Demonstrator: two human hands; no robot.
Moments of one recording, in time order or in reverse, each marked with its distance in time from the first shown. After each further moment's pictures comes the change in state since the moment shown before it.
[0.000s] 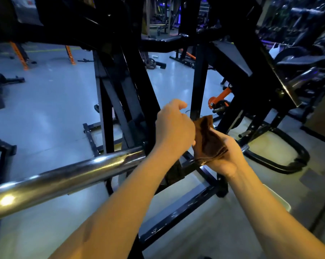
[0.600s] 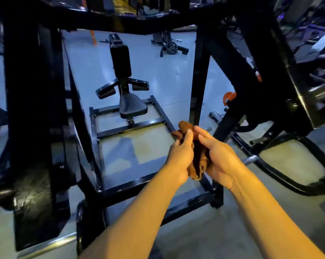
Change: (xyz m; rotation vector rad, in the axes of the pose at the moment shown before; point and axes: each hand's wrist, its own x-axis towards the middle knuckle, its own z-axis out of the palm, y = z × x) left_hand 0.099 -0.051 0.270 -0.702 -0.043 -0.811; right_hand 0.109 -0.147 -0.102 -0.494 0.049 0.036
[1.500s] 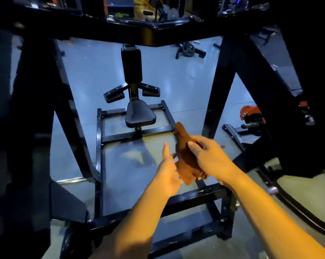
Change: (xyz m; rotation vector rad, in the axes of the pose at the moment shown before) left_hand 0.181 0.040 -0.034 -0.426 -0.020 -0.160; right_hand 0.178 -0.061 0.029 -0.946 -0.225 -0.352
